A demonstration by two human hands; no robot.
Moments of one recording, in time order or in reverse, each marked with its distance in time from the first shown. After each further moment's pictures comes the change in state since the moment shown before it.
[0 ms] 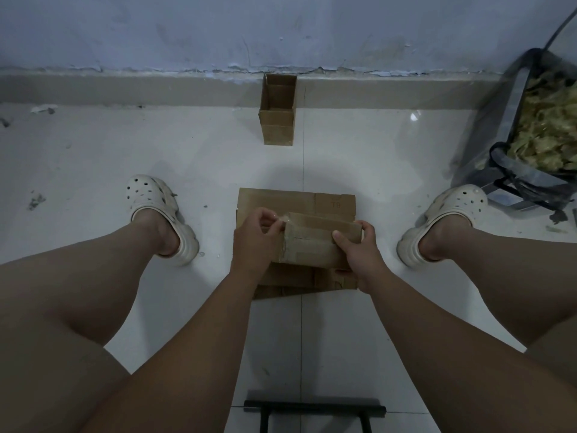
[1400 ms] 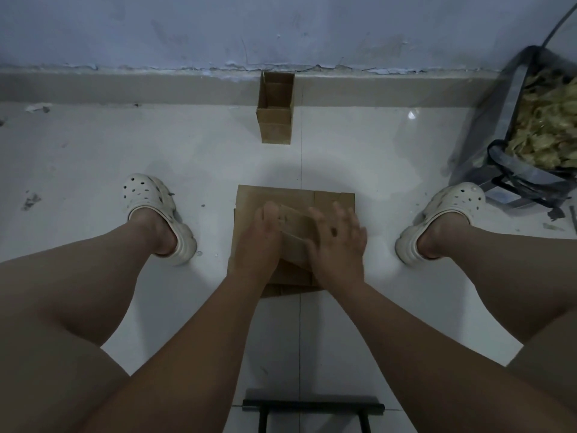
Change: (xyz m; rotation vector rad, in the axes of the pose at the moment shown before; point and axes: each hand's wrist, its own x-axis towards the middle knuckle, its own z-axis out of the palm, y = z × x) left_hand -0.002 -0.003 0.006 0.465 -0.042 0.229; right_hand -0.027 0.004 0.040 -1.100 0.243 -0.716
